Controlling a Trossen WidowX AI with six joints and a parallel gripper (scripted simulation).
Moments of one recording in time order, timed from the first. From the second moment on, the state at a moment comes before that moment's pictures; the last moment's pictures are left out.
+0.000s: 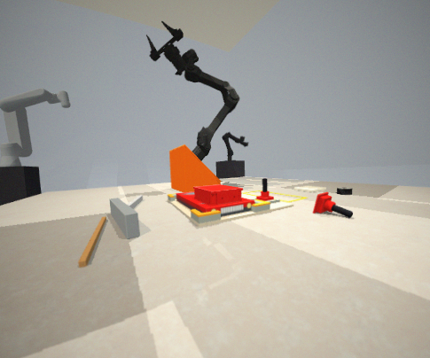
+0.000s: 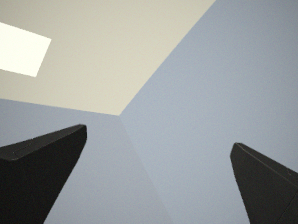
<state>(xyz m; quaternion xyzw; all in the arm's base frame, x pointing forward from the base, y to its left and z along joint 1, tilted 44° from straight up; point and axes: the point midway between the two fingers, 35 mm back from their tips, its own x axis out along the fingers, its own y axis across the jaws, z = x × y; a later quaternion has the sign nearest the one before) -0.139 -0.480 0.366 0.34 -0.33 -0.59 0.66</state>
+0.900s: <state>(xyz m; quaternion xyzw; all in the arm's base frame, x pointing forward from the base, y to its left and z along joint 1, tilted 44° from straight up) 0.212 -0.457 0.124 0.45 0.20 -0.35 0.80</state>
